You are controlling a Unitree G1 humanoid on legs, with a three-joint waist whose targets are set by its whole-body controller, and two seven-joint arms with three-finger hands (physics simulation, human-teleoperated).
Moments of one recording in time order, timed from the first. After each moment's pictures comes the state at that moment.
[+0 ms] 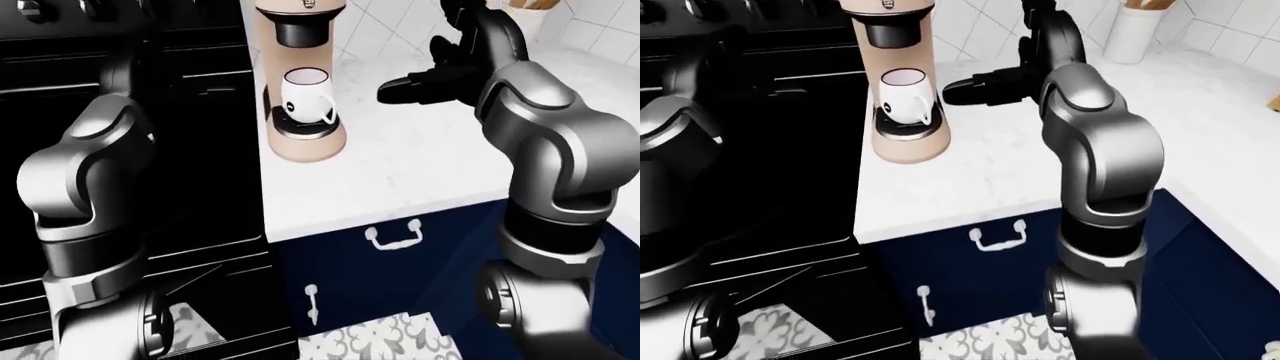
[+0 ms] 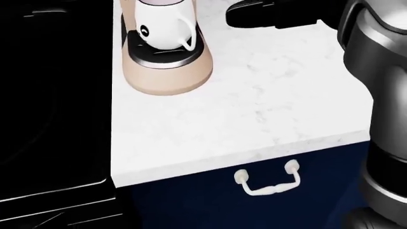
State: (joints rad) left arm -0.91 0.48 0.26 0.00 -0.43 0.92 0.13; right arm -1.05 -0.30 -0.14 -0.20 0.18 1.14 -0.04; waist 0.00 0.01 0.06
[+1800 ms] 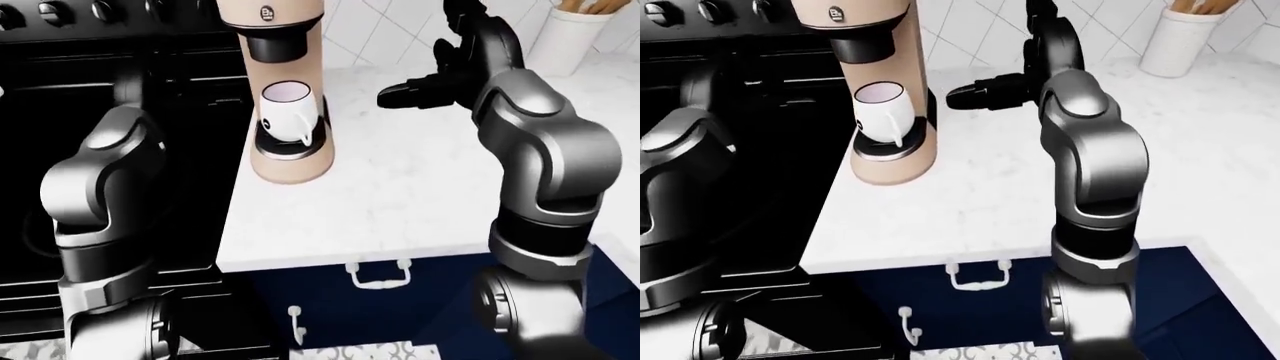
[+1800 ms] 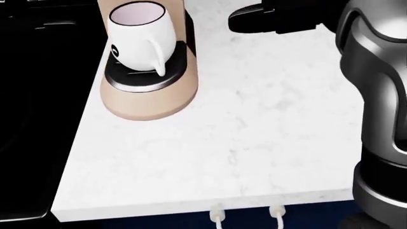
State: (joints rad) left arm -0.87 0.45 0.25 0.00 -0.41 0.87 0.12; right arm -1.02 -0.28 -0.13 -0.18 0.09 1.09 -0.01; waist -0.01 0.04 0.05
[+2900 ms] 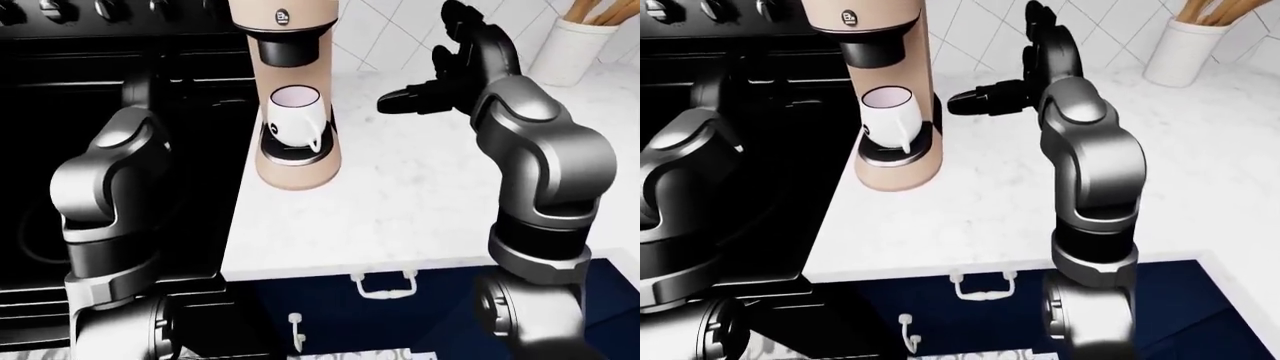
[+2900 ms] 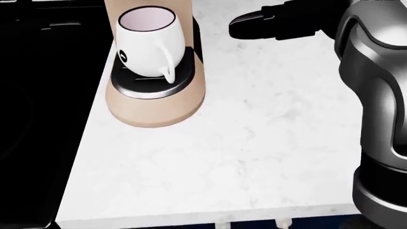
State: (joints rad) left arm -0.88 0.43 0.24 0.03 -0.41 0.87 0.12; right arm -1.00 -0.28 -0.13 -0.18 0.10 1.08 -0.01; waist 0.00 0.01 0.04
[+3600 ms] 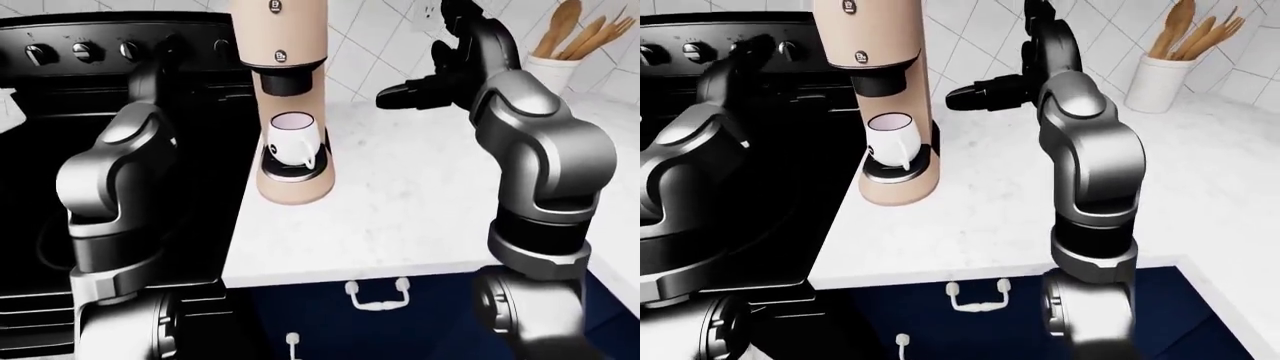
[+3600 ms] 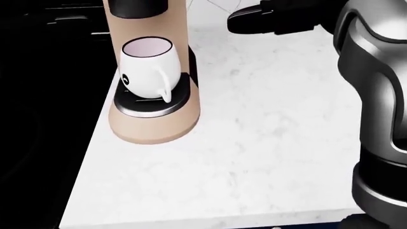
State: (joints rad) left arm -0.90 0.42 0.23 0.05 -0.44 0.85 0.13; right arm -1.02 -0.28 -0.13 -0.16 0.10 1.07 -0.01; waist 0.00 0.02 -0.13
